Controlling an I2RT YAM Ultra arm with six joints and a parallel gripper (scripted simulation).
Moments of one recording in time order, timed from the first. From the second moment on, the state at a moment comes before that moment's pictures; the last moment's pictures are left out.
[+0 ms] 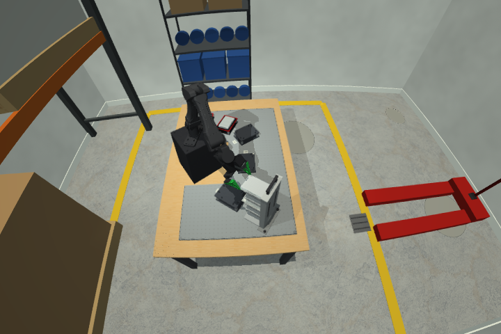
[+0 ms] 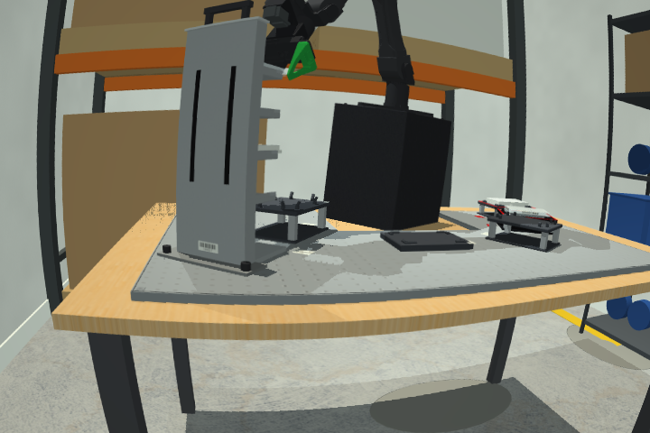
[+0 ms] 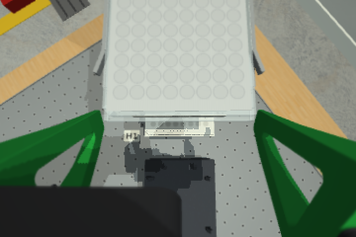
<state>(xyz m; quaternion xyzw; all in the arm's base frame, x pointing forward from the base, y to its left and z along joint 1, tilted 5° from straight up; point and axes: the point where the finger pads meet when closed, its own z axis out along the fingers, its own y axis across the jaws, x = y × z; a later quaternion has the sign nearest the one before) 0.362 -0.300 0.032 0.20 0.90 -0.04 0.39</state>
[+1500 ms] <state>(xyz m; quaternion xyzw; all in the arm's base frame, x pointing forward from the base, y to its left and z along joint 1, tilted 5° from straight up) 0.370 -0.302 0.033 0.20 0.90 -0.04 0.39</state>
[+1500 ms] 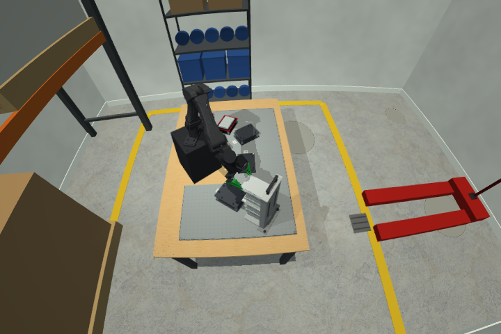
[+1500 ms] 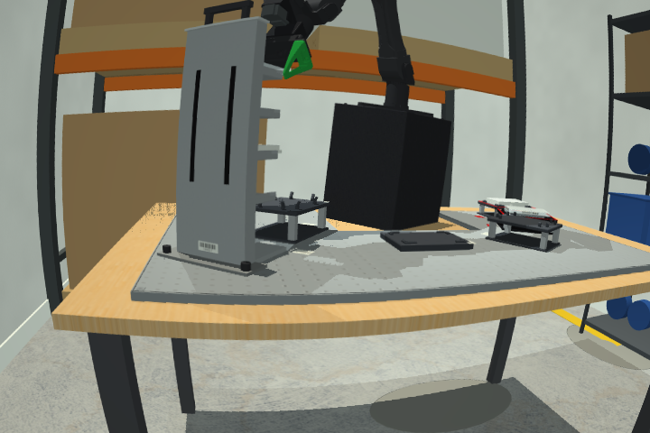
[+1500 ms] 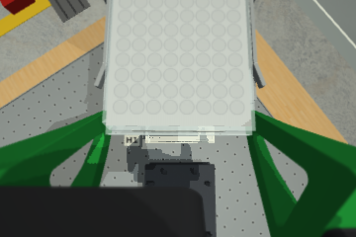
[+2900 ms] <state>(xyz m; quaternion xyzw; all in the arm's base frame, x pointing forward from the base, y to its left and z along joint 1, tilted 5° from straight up) 0.353 -0.294 0.033 0.20 0.90 -0.04 0.39</state>
